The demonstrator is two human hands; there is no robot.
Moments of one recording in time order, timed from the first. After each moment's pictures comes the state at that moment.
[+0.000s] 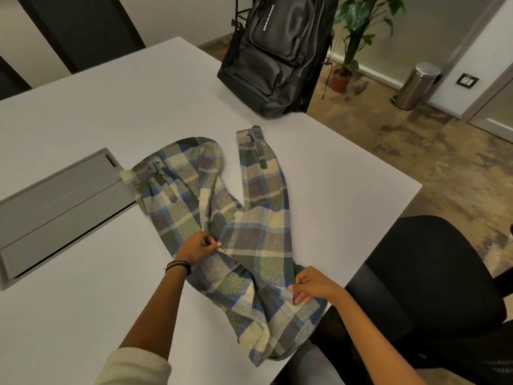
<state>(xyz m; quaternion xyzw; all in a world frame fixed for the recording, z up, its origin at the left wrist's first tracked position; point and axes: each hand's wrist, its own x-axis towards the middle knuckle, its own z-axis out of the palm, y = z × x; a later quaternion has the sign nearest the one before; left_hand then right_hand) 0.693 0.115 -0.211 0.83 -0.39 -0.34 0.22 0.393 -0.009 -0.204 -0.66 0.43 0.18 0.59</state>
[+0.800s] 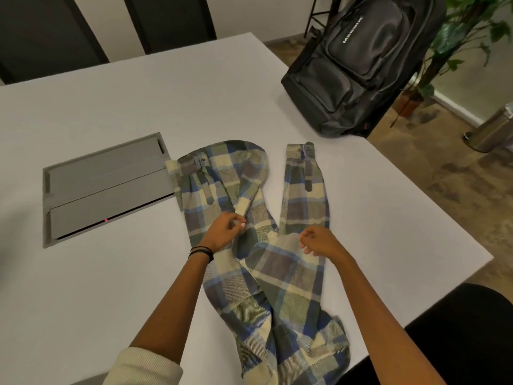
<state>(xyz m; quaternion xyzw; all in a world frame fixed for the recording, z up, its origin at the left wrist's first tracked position) 0.733 0.079 -0.184 0.82 -0.33 -0.30 0.35 0.550 -0.111 -0.168 -0.77 0.41 0.11 0.47</state>
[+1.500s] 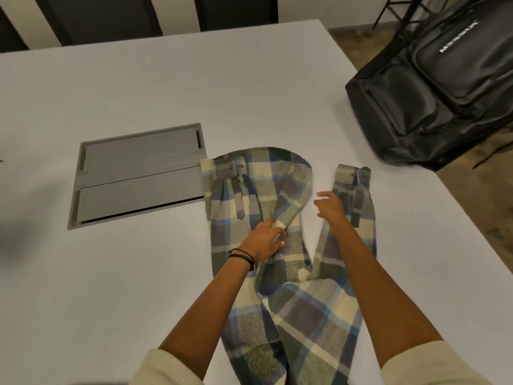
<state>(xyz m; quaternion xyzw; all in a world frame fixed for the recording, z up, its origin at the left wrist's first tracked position) 0.777 0.025 -0.201 0.85 -0.38 -0.32 0.18 0.746 -0.178 -0.202 -0.69 0.48 0.01 0.55</state>
